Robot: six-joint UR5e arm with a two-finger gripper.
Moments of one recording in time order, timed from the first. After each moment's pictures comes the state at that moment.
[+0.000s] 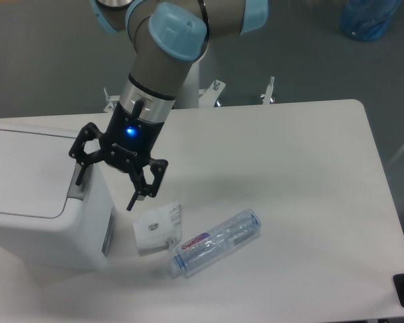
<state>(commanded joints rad) 2.31 -1.74 -1.63 -0.93 0.97 0.50</state>
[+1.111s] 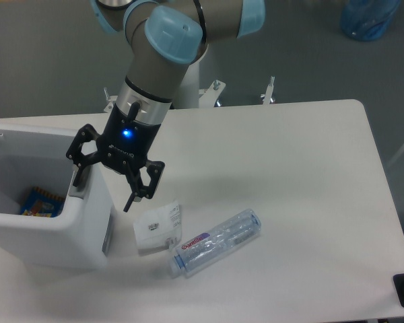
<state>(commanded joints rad) 2.32 -1.74 -1.59 -0.92 0.97 0.50</state>
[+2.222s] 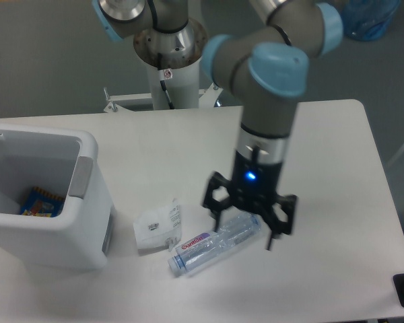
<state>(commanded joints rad) 2.58 -2.05 -1.34 -0.93 1.27 1.06</state>
